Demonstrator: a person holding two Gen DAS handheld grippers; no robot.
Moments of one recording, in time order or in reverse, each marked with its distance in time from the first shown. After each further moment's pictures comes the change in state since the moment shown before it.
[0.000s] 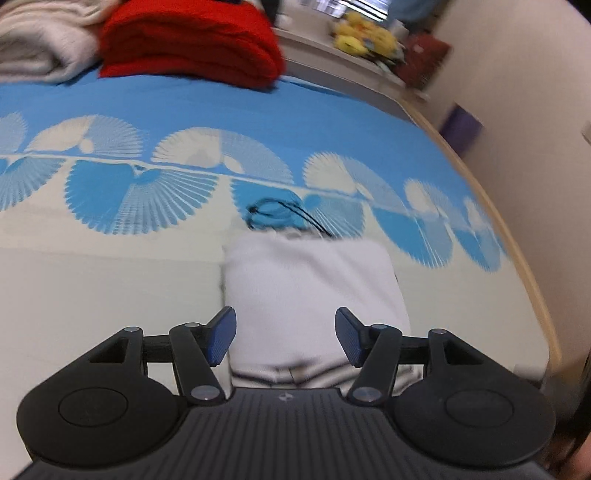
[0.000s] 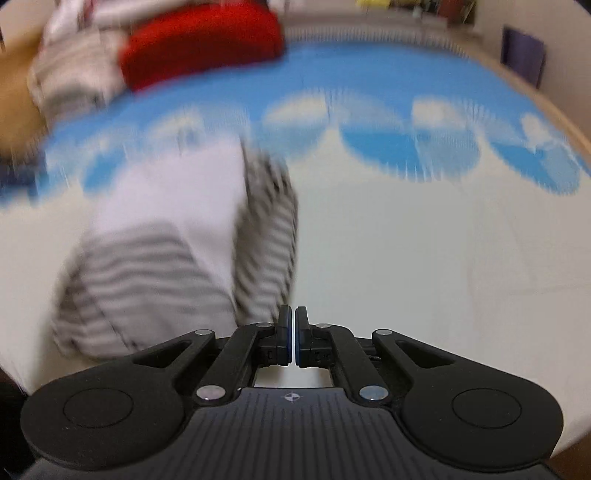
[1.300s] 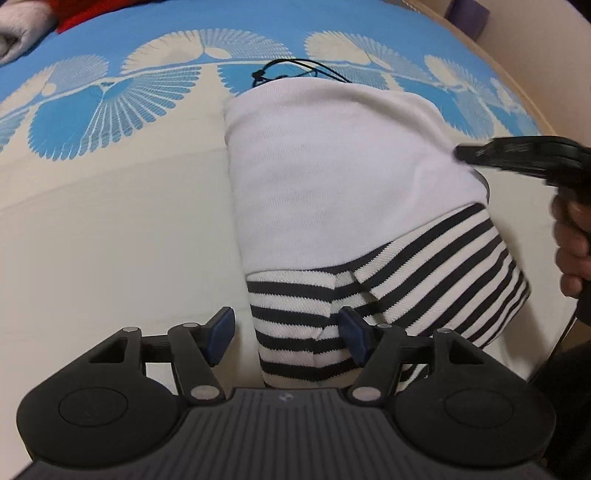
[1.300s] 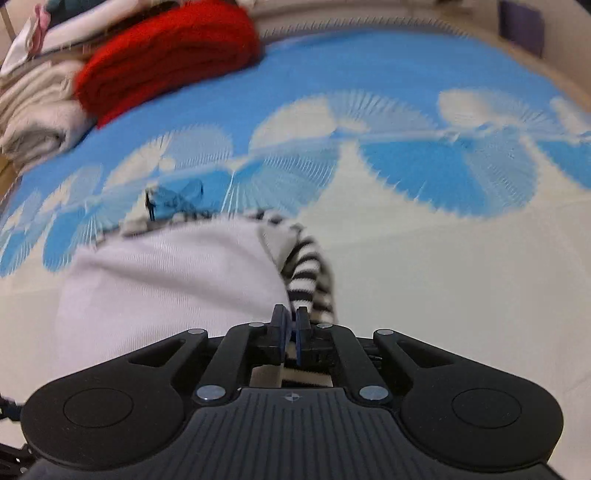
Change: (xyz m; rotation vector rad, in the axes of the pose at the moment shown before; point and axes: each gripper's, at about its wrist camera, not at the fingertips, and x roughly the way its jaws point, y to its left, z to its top) left arm 0.086 0.002 -0.048 0.145 0.270 0.104; right arm 0.125 0.018 0.078 0.112 0.005 -0.047
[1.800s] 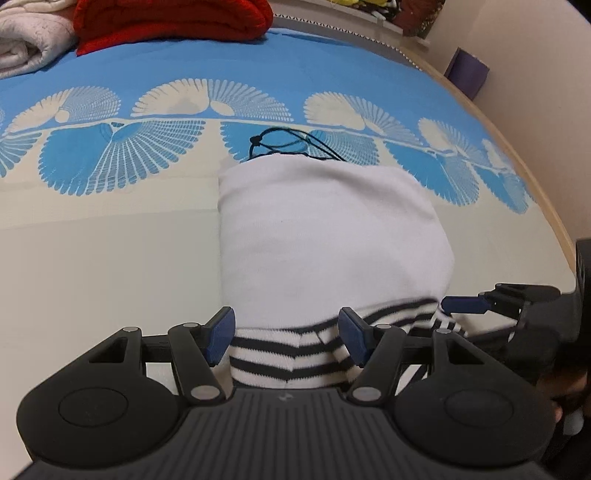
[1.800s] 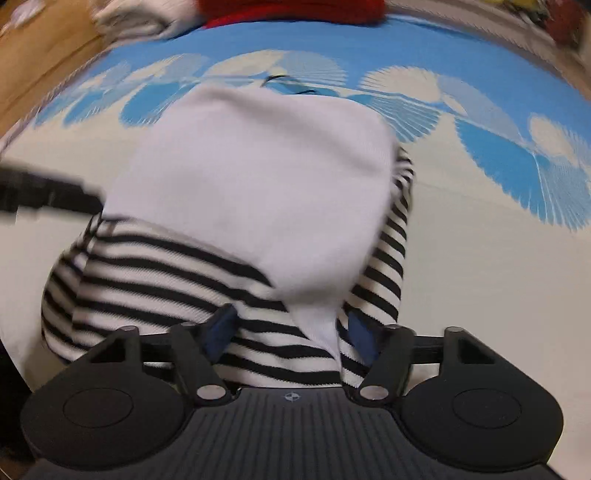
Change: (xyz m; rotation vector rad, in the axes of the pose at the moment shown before) left arm -0.028 -0.003 0.015 -0.076 -0.150 -0.034; right arm -0.010 0.024 -0.056 -0.336 0.201 0.145
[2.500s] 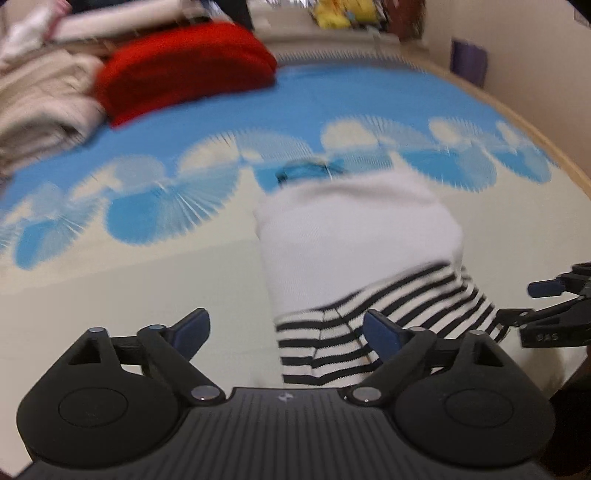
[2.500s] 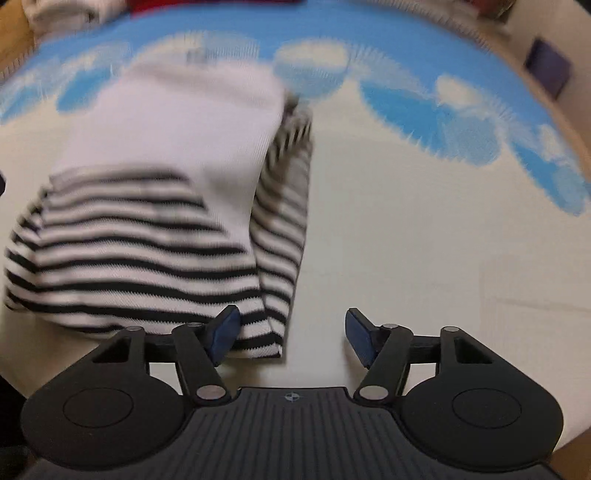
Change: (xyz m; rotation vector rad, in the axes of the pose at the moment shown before) left arm -0.078 -0.043 -0.040 0.169 -0.172 0.249; right arm -0.055 -0.001 -0.050 0.074 -0.003 -0.269
